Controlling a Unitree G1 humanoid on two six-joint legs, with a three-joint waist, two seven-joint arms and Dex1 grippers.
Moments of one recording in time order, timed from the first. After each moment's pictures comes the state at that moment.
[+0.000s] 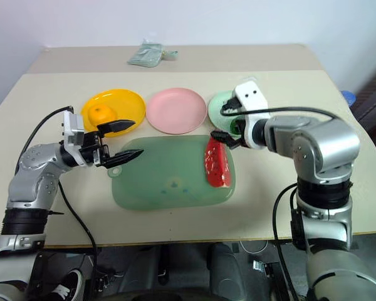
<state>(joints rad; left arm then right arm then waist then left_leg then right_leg) -0.42 0.58 0.13 0.10 -0.52 0.13 -1.22 -0.76 -0.51 -0.07 -0.40 0.53 1.61 0.33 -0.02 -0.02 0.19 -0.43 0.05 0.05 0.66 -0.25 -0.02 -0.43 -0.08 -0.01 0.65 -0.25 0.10</state>
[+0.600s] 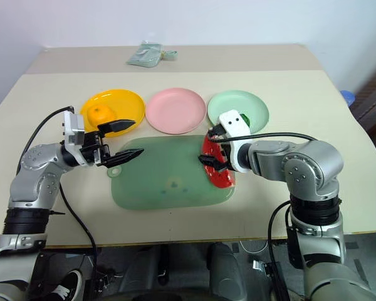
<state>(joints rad) -0.41 0.57 0.13 0.10 -0.52 0.13 -1.21 -0.65 -0.52 -0.02 -0.44 0.84 1.61 0.07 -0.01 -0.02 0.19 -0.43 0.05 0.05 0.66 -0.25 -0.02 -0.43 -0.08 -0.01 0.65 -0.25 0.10</state>
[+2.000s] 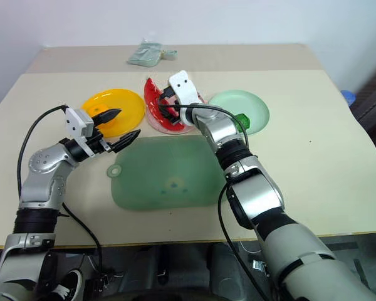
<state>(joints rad) -0.42 0.51 0.14 0.17 -0.36 0.00 -0.88 -1.14 -0.13 0.12 0.76 0.19 0.33 0.40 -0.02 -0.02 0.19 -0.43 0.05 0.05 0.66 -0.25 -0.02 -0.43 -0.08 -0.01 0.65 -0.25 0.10</state>
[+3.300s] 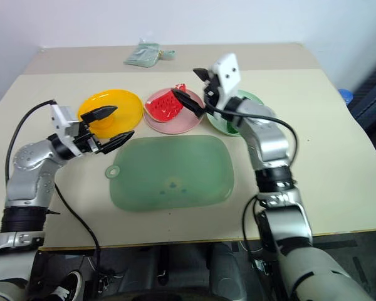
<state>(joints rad) -0.43 0.62 0.19 0.19 -0.49 0.01 -1.11 -0.71 -0.38 -0.01 0.01 0.35 0.34 0.79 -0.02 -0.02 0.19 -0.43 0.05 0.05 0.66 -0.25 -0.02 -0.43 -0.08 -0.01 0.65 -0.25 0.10</state>
